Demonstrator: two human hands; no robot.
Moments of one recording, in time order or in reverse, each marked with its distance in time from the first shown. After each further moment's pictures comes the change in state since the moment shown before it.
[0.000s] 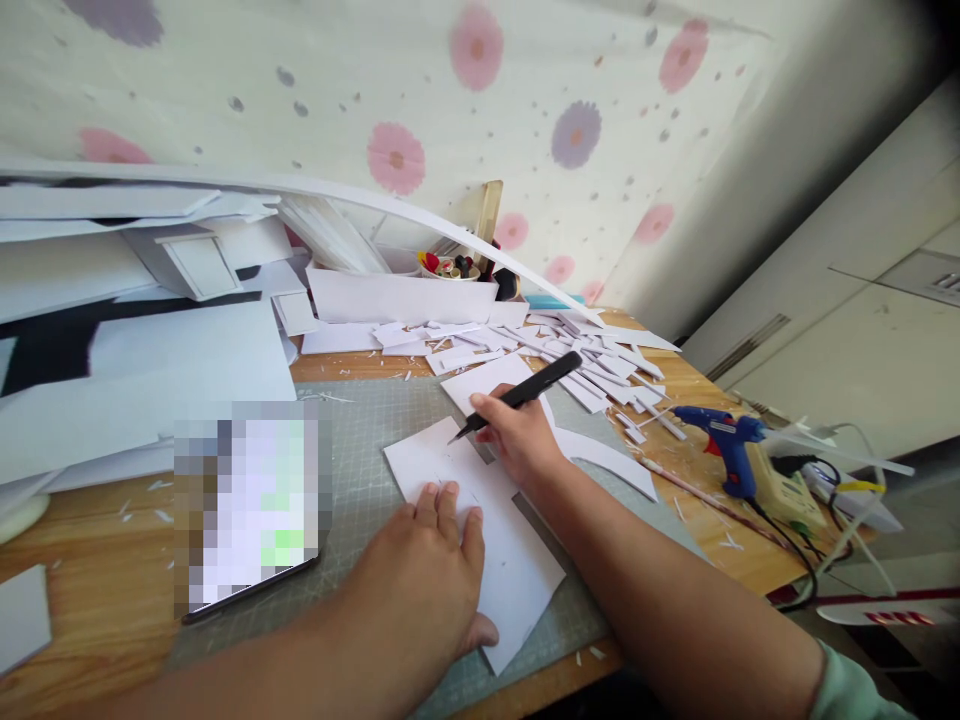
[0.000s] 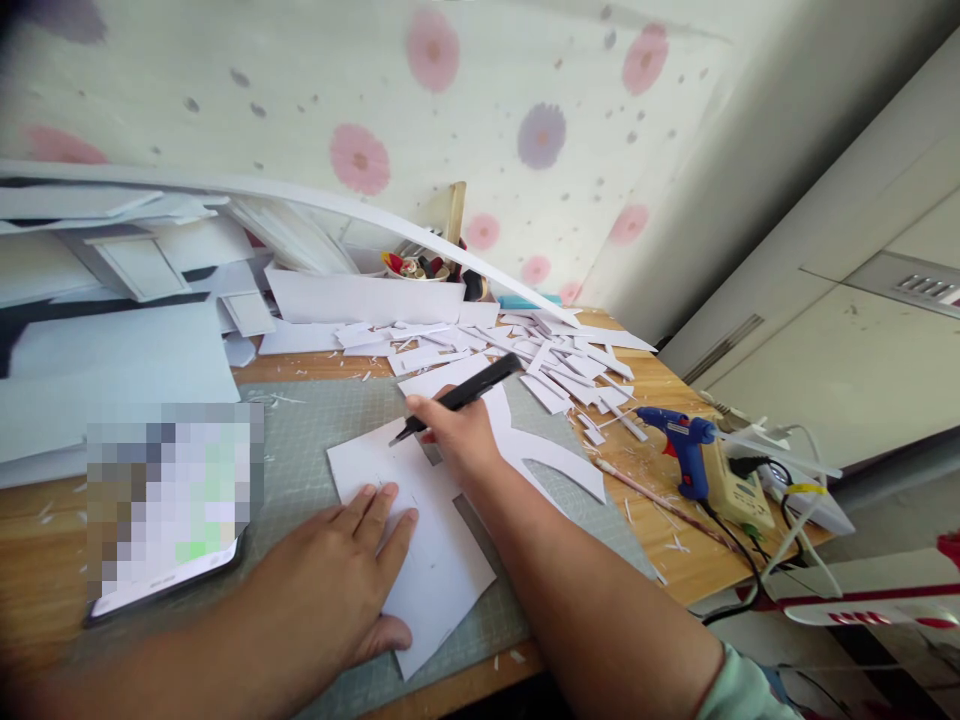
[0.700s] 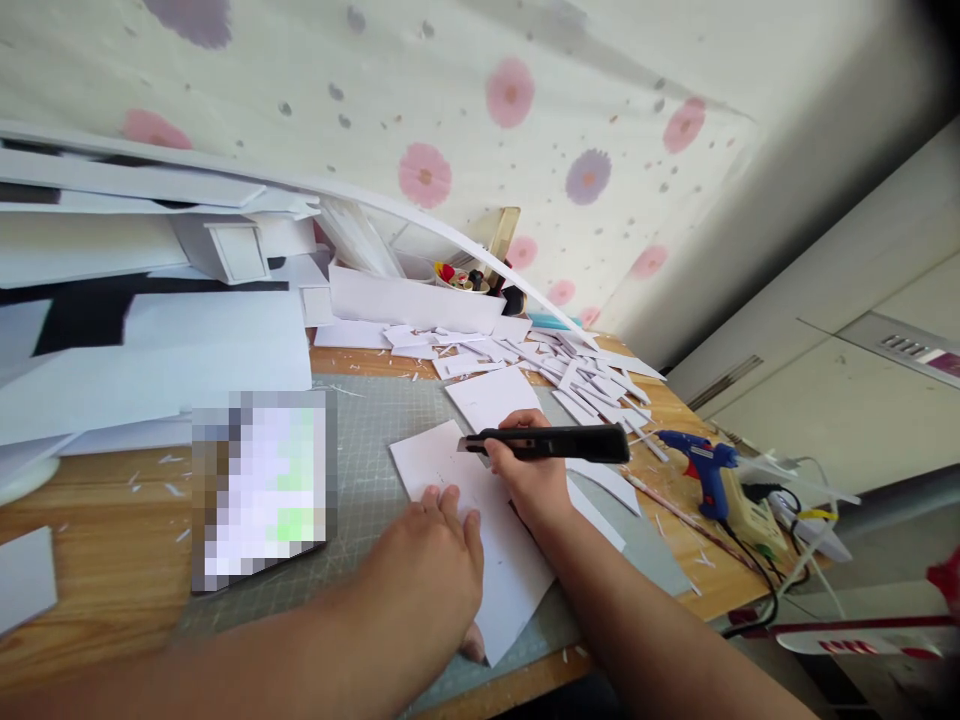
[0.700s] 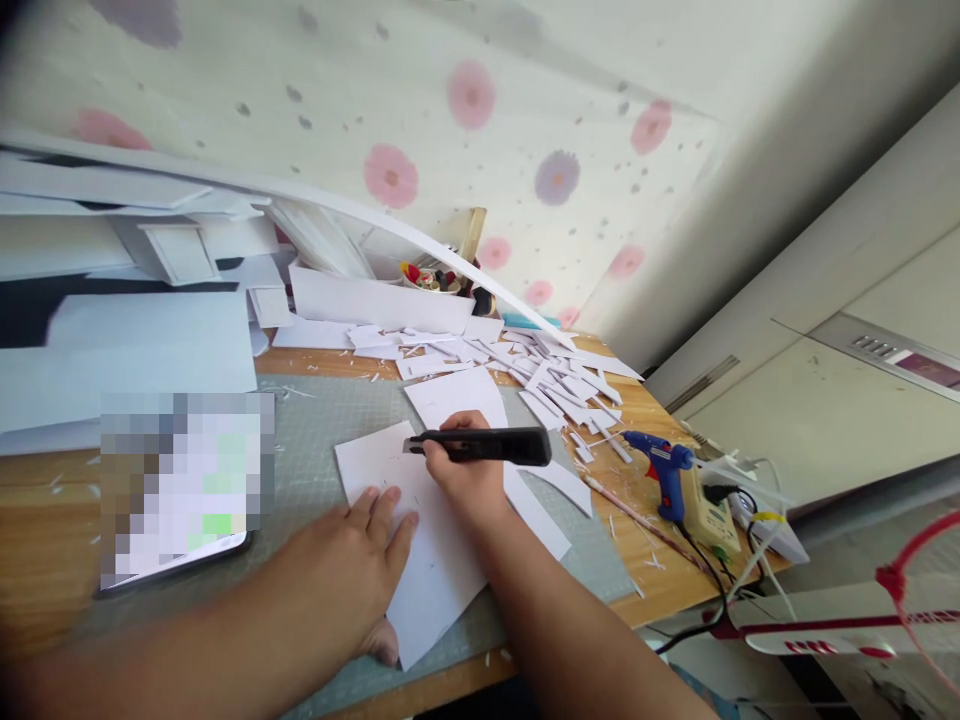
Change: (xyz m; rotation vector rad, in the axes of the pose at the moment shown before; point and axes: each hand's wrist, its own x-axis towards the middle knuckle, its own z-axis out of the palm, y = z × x) left_hand 0.003 0.003 0.001 -0.090 -0.052 0.007; right_hand -0.037 0.011 -0.011 -0.269 0.041 -0.300
